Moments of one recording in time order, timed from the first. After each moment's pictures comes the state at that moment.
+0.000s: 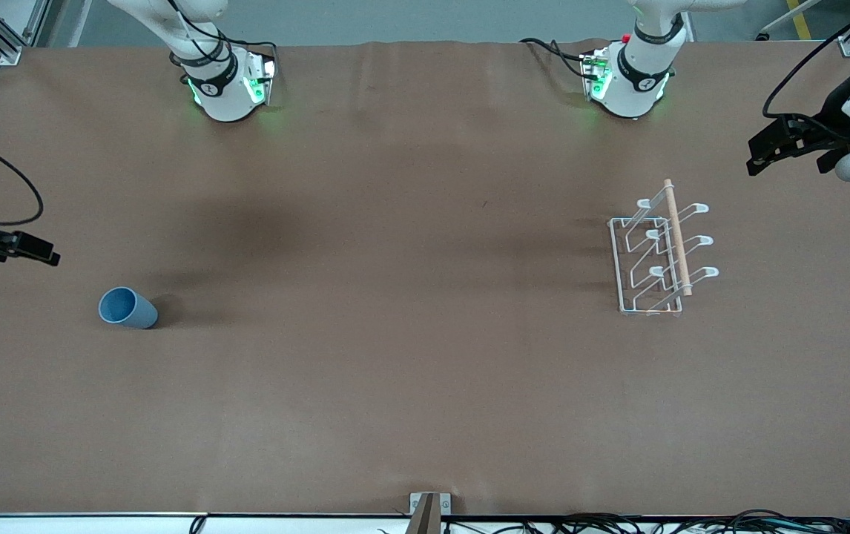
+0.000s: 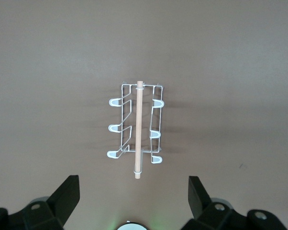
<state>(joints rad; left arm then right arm) -0.03 -0.05 -0.08 -1.54 0.00 1.47 -0.12 -0.22 0.16 -0.04 -1.82 0.01 1.95 -0.16</state>
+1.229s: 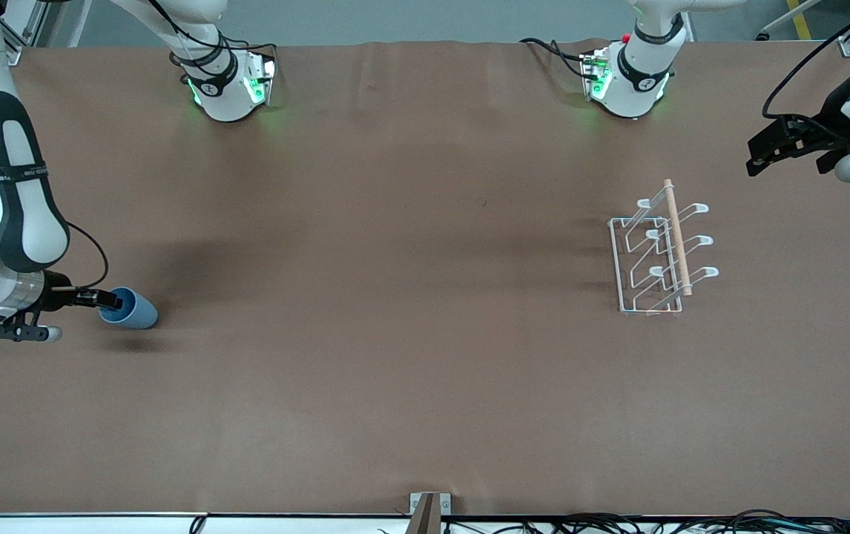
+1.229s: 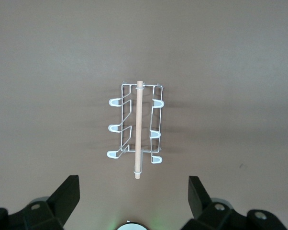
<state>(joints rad) -0.03 -0.05 -0.08 -1.54 0.00 1.47 -0.12 -0.27 0.49 -0.03 -1.83 0.14 2.19 -0.32</state>
